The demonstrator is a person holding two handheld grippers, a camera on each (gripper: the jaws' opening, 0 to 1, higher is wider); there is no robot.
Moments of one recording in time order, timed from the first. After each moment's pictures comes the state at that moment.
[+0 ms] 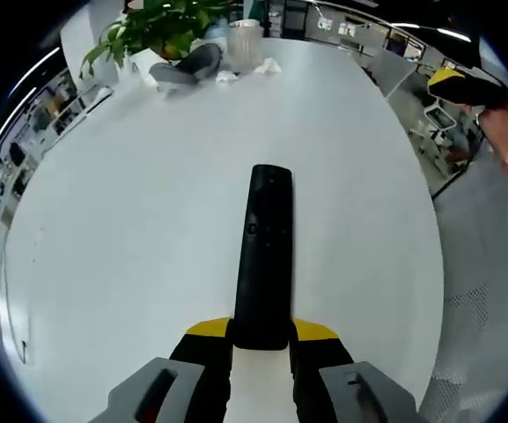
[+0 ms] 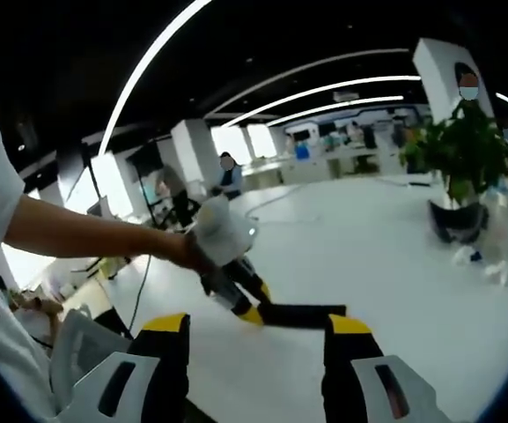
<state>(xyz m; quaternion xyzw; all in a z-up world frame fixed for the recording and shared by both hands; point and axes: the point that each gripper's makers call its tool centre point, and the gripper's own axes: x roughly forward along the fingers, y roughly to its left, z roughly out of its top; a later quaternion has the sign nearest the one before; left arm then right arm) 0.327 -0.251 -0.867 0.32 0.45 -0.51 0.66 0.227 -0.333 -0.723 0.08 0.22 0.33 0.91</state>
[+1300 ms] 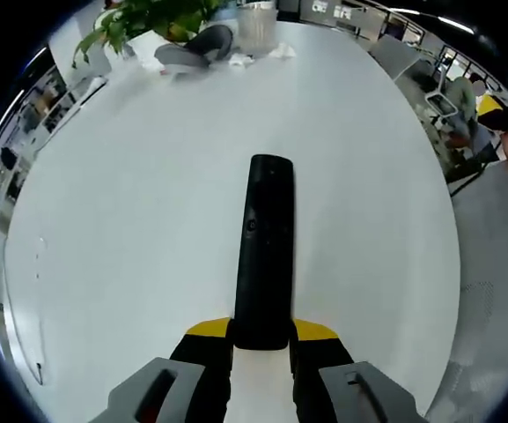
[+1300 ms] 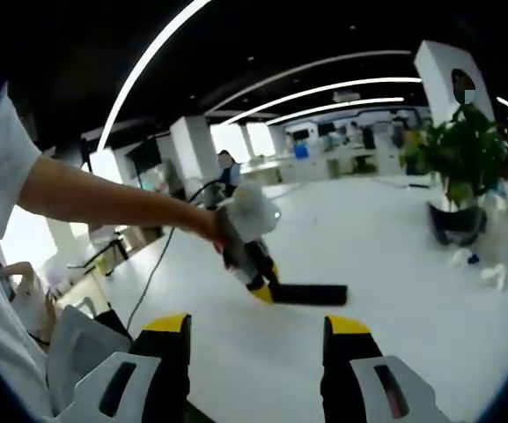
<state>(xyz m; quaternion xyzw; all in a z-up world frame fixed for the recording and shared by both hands) 0.374 -0.244 -0.867 0.36 0.47 -0.50 0.63 0.226 -0.333 -0.726 0.06 0.23 0.32 0.92</state>
